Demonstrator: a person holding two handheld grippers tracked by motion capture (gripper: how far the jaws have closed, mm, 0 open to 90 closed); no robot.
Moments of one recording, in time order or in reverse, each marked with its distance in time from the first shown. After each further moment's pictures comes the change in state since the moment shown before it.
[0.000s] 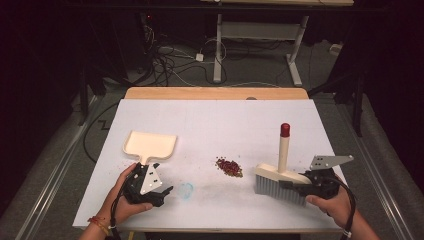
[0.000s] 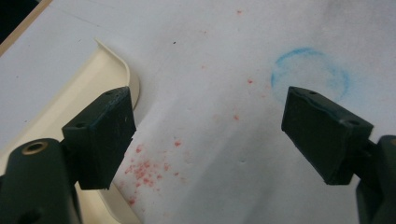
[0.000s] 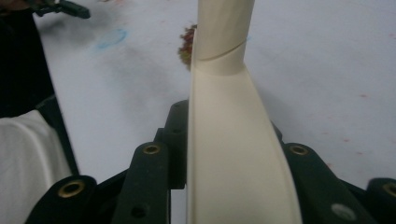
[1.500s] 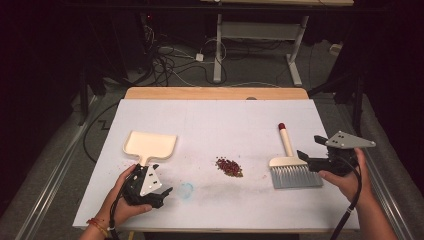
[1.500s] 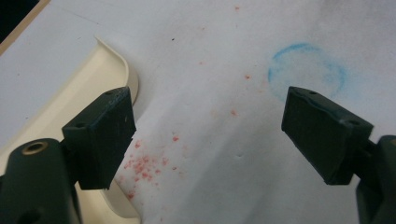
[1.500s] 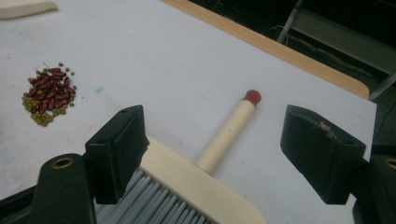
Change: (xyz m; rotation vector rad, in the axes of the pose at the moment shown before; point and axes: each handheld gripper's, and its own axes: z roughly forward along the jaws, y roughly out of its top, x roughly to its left) left arm -0.002 -0.002 -0.003 0.008 0.005 0.008; right arm -0.025 0.033 -0.032 -0.114 -0.481 -0.138
